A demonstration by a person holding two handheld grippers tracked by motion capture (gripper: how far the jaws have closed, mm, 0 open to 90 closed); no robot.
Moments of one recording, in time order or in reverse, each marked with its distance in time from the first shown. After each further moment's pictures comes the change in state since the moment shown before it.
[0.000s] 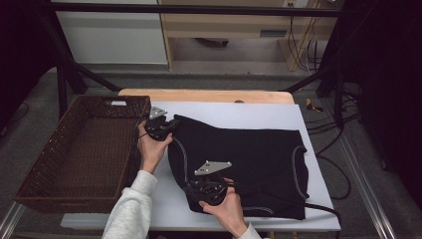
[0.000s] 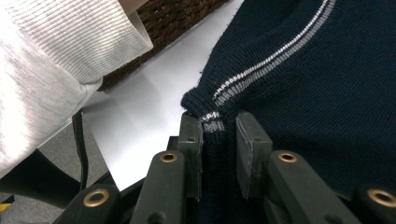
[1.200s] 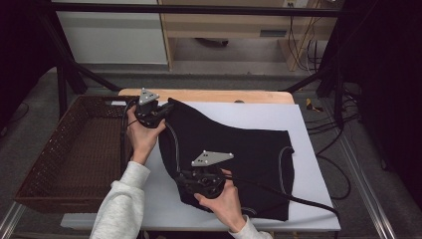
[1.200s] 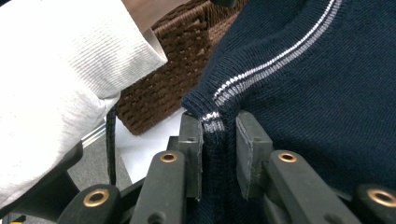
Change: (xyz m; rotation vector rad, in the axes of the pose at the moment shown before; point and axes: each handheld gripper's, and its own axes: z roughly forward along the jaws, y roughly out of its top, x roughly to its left) left arm -0.003 0.053 -0.044 -0.081 0.040 0.052; right arm 0.016 0.036 -0.023 -0.125 0.066 -0.037
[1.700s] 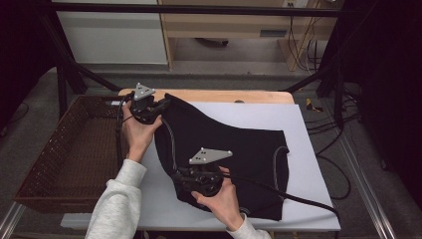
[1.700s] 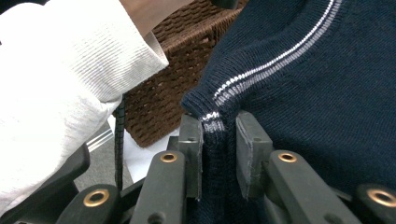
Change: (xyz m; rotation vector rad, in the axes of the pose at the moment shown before) left arm 0.003 0.015 -0.013 -0.013 0.011 0.001; right arm 0.005 0.010 -0.001 -0.034 0.016 -0.018
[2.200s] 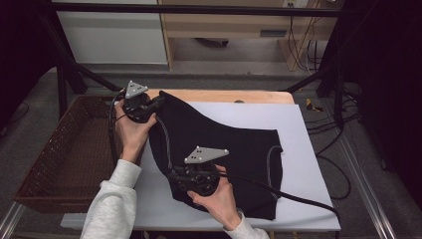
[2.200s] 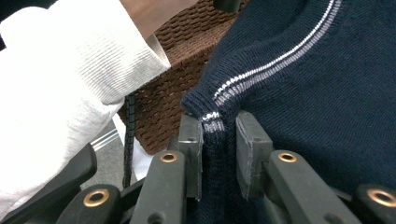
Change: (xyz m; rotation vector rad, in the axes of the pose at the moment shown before) left arm 0.006 0.006 -0.017 -0.023 0.014 -0.011; right arm 0.010 0.010 0.000 -0.011 0.018 -0.025
